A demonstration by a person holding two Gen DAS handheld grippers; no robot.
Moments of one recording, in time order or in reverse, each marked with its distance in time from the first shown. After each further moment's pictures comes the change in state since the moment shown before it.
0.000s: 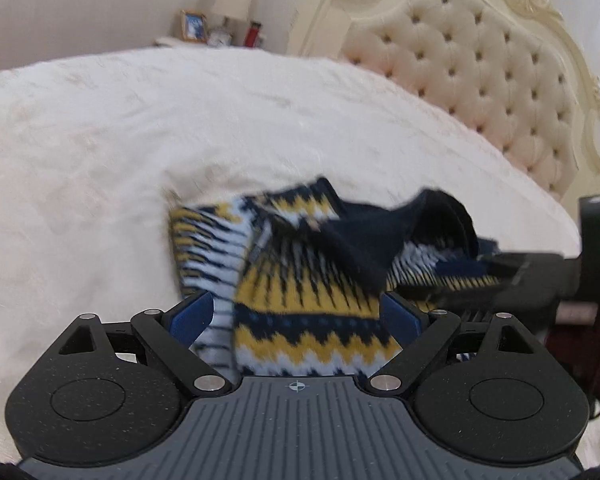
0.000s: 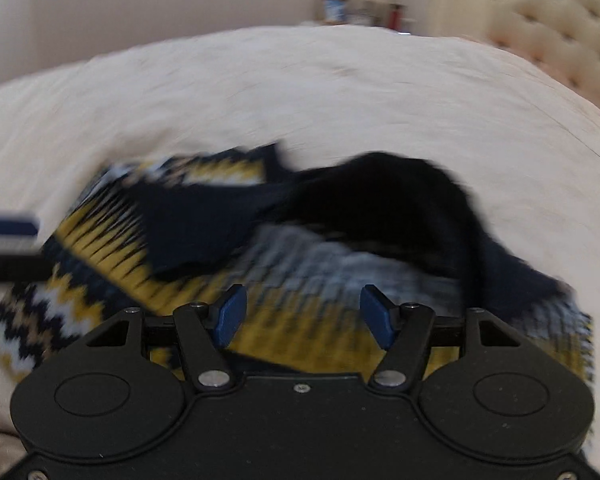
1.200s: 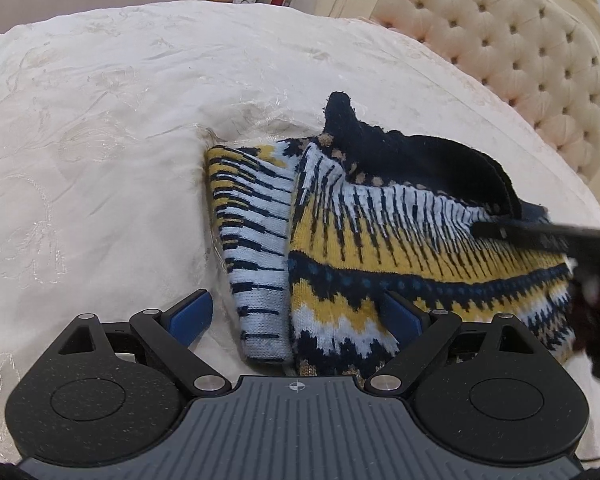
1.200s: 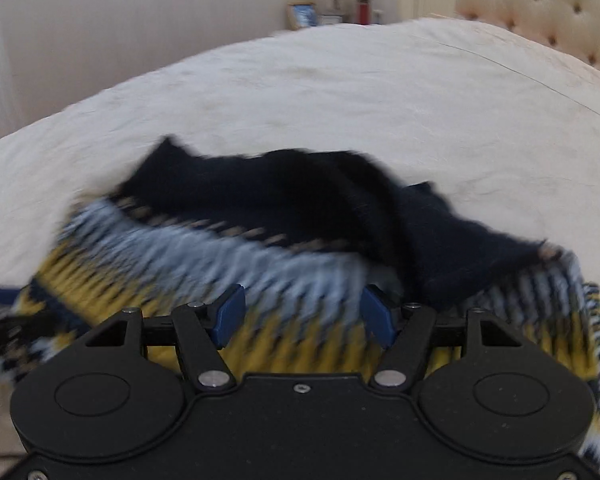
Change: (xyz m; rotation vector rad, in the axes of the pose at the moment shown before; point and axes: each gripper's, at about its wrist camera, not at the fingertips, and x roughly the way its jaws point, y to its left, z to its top) left arm 0.030 0.024 -0.012 -0.031 0.132 0.049; right arm 0.019 -0.083 0.007 0.219 -0.040 -0.021
